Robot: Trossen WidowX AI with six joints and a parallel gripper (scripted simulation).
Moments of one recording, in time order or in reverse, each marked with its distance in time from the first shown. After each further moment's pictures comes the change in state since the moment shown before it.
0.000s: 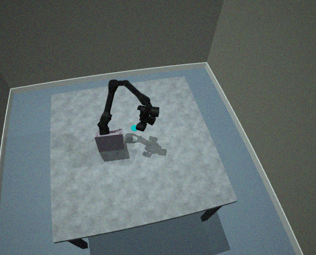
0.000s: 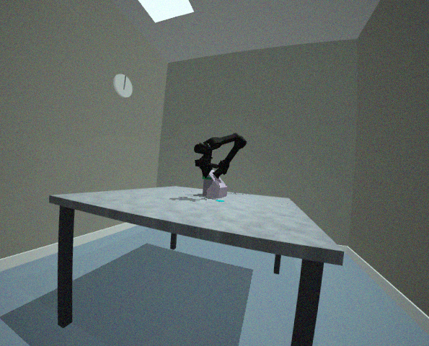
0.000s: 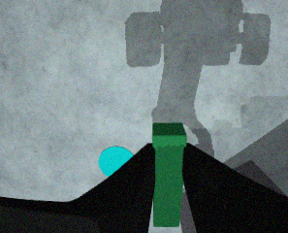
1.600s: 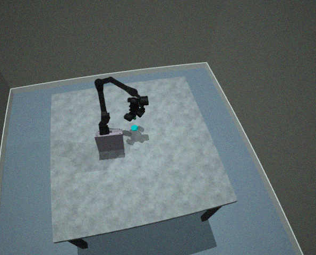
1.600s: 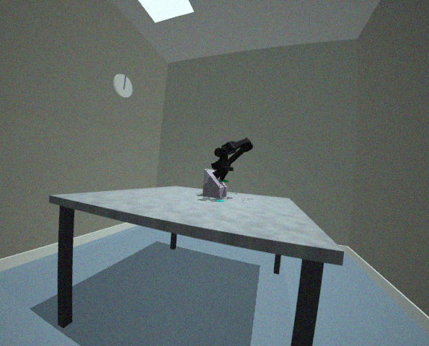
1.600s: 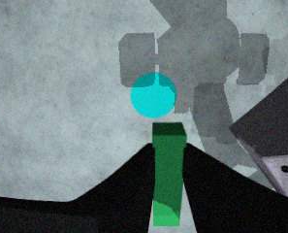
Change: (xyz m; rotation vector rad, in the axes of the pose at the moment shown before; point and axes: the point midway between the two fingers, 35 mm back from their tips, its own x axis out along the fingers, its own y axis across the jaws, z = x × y) arm 0.005 0.058 -0.104 0.221 0.035 0.005
